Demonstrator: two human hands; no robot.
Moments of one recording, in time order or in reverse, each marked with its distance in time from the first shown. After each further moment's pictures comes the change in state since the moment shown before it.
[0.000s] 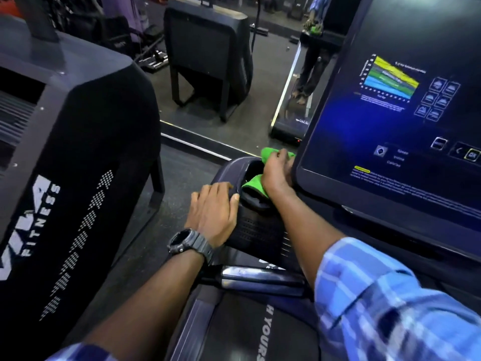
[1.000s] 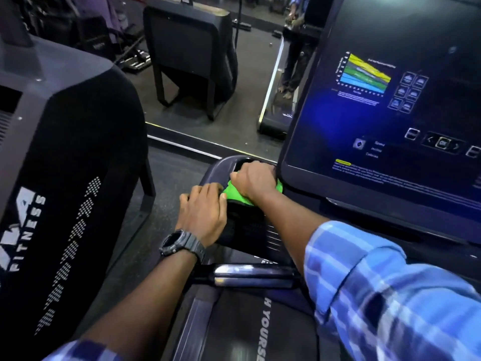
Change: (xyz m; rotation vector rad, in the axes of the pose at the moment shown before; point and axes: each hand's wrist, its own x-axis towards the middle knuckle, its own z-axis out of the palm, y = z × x) left_hand 0.003 0.001 0.004 0.022 -0.031 0.011; right_hand -0.017 -0.017 -0.010 -0.430 -0.179 -0.168
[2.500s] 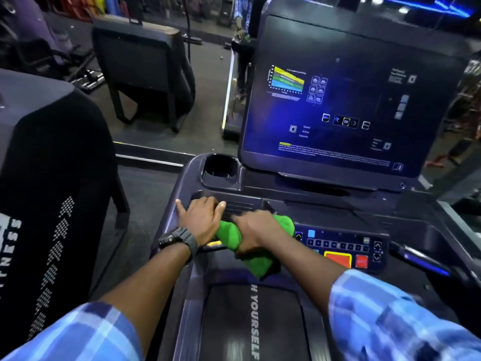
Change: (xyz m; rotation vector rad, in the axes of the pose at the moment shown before) left_hand -0.055 0.029 -0.019 -0.094 -0.290 0.098; right_hand -0.204 0.044 -0.006 -0.103 -0.170 -0.251
